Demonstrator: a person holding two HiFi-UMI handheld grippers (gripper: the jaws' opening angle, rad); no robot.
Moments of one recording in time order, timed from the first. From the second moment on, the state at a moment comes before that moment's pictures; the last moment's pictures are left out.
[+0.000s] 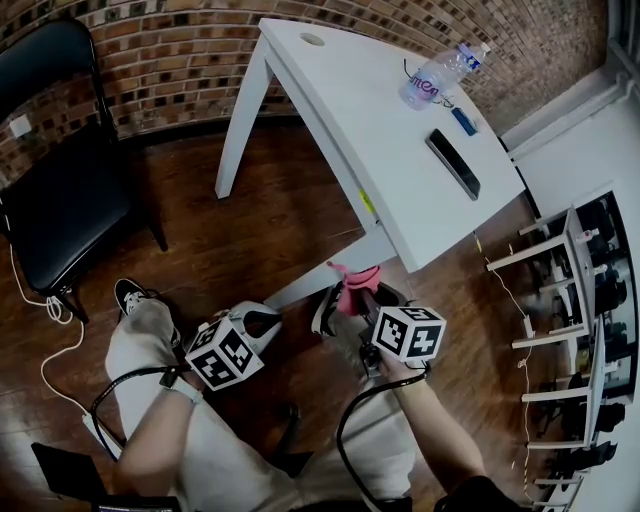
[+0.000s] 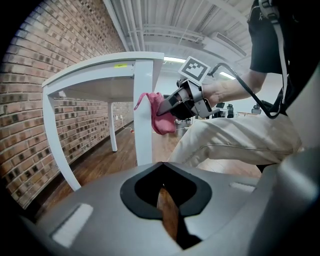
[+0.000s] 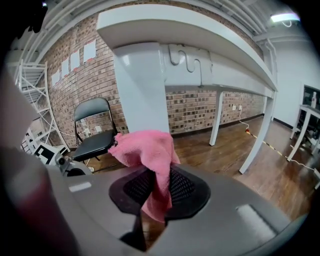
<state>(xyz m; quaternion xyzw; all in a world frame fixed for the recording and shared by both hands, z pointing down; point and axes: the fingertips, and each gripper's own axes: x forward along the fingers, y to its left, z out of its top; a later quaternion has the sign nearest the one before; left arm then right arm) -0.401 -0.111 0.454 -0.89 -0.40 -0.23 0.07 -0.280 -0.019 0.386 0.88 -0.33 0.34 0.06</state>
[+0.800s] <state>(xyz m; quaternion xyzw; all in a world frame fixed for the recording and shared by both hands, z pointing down) -0.400 -0.111 0.457 -0.89 -0.40 -0.23 0.07 -0.280 -0.020 0.413 0.87 -0.33 0.37 0.06</state>
